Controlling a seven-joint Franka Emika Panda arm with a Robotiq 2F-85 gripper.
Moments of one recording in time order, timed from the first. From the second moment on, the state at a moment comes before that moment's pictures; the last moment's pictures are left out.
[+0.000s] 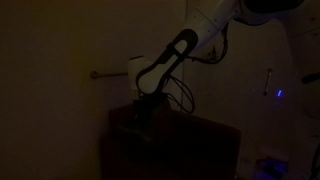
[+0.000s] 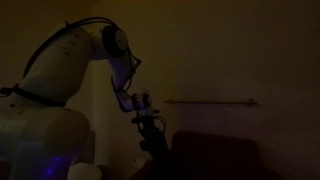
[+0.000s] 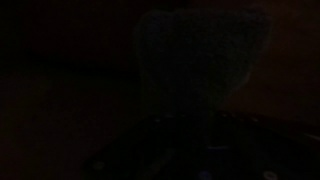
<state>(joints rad) 0.25 0.36 0.01 -2.02 -0.24 2.39 0.26</state>
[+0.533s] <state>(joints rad) 0.28 0.66 0.00 -1.80 -0.29 2.61 0.29</state>
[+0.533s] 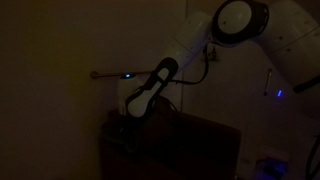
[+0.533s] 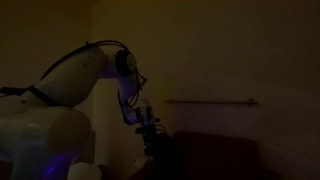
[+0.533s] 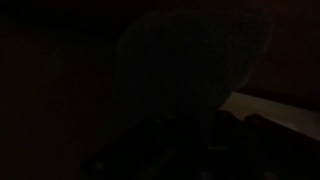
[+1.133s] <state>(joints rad) 0.31 0.86 0.03 -1.66 -0.23 2.58 0.29</state>
